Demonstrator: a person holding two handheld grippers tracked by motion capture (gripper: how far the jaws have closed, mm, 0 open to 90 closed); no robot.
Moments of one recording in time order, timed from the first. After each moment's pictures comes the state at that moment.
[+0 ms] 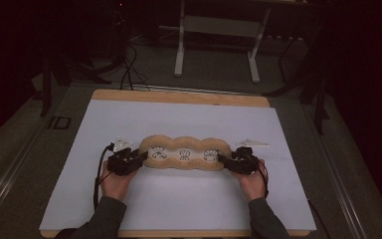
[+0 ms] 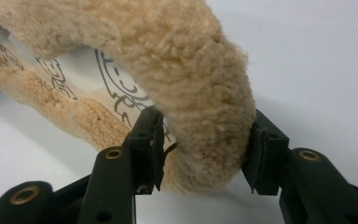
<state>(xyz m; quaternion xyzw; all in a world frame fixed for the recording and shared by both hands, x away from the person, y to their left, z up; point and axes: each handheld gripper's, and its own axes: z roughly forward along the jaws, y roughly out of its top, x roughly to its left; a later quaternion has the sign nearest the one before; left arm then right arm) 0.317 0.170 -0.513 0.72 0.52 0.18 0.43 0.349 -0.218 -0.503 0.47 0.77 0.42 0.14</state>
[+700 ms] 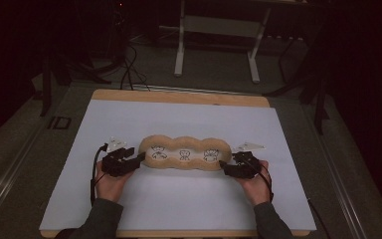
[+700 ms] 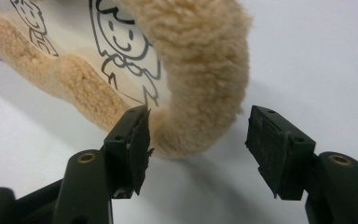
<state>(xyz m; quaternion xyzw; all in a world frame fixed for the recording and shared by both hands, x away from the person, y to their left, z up) 0.307 0.182 -0.504 0.71 0.52 0.19 0.43 0.336 -0.218 -0.499 0.44 0.81 0.35 0.18</state>
